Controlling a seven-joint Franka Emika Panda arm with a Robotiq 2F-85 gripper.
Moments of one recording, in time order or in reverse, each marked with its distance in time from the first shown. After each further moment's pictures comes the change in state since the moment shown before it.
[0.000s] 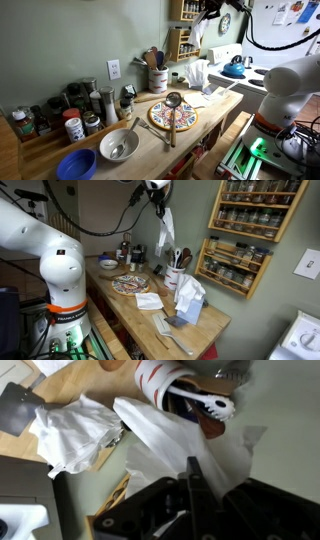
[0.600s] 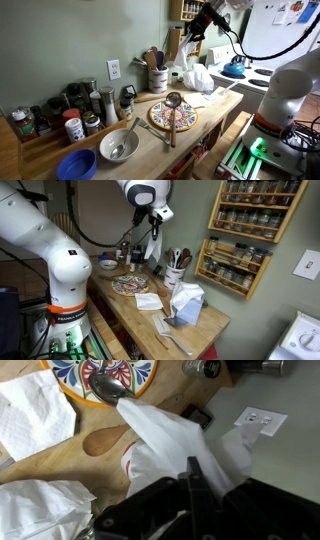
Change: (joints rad) arm 0.230 0.192 -0.139 -0.058 0.211 -0.003 -0.198
